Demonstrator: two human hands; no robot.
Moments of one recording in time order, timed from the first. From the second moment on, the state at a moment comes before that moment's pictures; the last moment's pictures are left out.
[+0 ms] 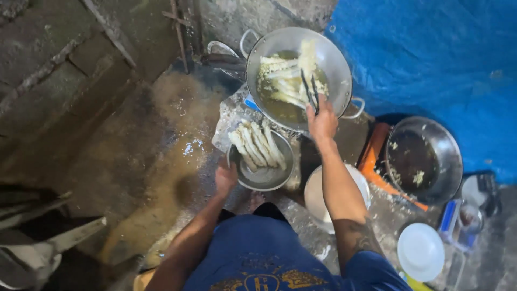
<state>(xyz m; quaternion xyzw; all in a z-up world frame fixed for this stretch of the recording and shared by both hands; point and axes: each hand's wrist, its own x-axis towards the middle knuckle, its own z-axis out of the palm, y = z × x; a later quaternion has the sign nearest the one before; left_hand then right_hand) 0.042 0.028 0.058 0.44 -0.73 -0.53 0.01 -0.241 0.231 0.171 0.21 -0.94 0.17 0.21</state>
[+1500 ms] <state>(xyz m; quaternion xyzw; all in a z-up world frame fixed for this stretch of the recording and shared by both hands) 0.056 -0.017 0.186 0.29 -0.57 -0.76 -0.14 -0.227 0.200 0.323 0.18 -0.96 -0.10 -0.18</state>
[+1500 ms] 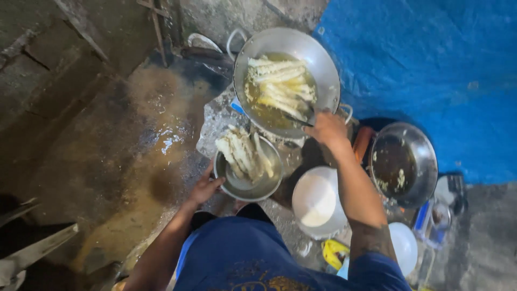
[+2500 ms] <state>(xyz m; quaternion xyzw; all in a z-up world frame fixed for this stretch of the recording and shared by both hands) 0.059 0.005 0.158 0.36 -0.52 -0.77 -0.07 -0.322 0.177 0.282 0.33 -0.88 -0.09 -0.34</state>
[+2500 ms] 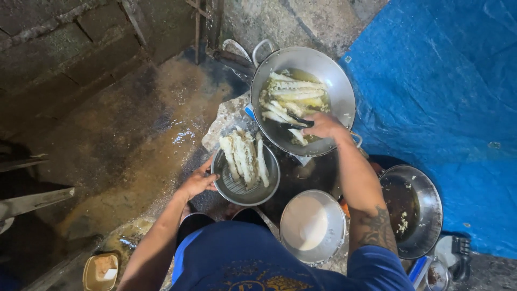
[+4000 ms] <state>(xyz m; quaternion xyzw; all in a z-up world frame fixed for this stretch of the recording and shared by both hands) 0.059 -0.006 0.114 0.30 -0.55 -0.78 -0.09 -0.247 0.218 0.179 0.11 -0.98 0.16 0.07</state>
